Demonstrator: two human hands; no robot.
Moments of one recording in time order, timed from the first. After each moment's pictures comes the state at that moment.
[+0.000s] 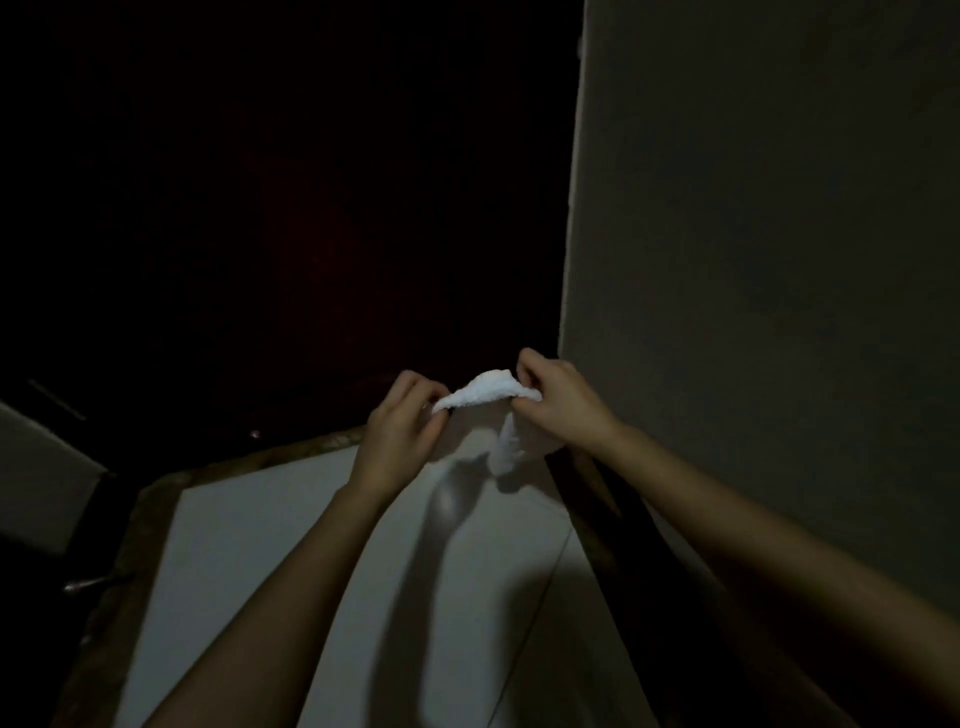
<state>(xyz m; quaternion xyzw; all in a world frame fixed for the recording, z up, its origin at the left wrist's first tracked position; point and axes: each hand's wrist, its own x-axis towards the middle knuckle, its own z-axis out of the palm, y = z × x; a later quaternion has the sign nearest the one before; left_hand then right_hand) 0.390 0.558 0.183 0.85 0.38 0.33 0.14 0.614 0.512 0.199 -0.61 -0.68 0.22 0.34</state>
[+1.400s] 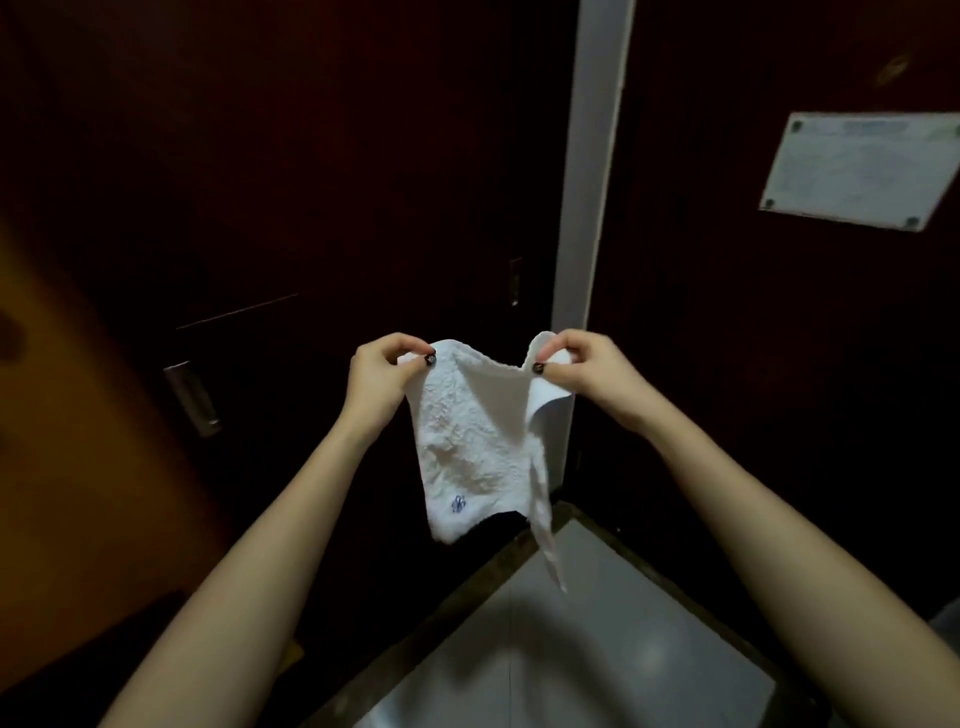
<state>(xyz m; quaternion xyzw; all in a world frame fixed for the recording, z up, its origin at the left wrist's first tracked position) 0.067 0.093 0.992 0.38 0.70 0.60 0.05 0.273 0.248 1.024 -0.20 -0.80 0.50 0.27</state>
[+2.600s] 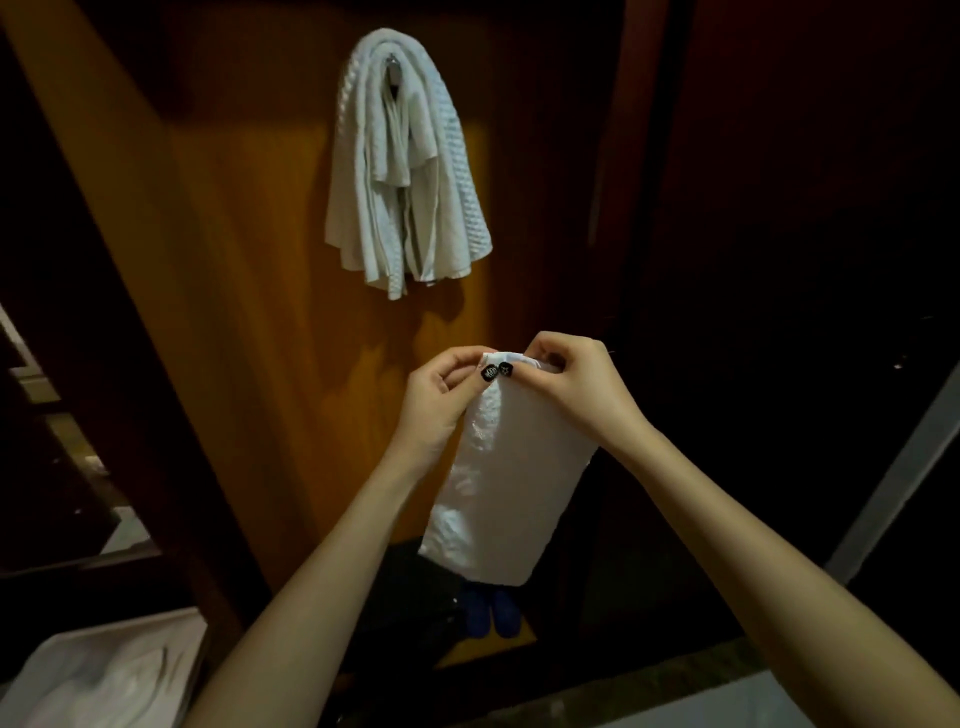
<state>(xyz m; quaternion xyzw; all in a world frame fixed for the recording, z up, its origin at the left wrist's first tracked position) -0.070 -0.373 1.016 0.32 0.59 0.74 0.01 -0.008 -0.210 1.051 0.08 -0.87 0.38 0.29</state>
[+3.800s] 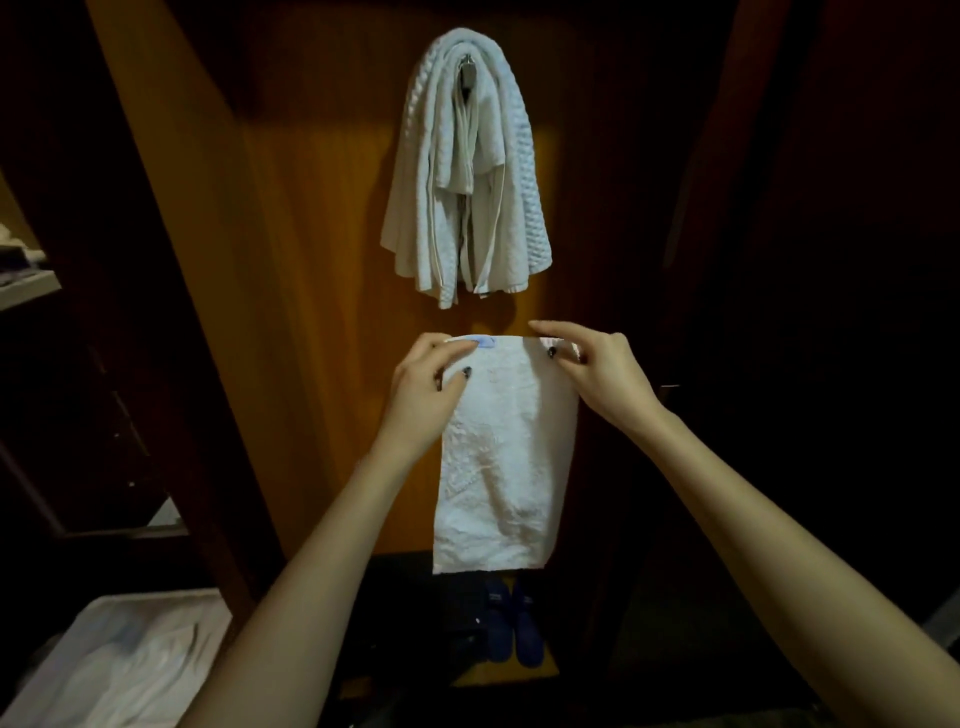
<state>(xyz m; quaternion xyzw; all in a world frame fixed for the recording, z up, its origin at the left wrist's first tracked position) -0.149 -0.410 1.021 0.27 0.79 0.47 -0.27 -0.110 -0.197 1.051 0.11 -0.90 0.32 0.28</state>
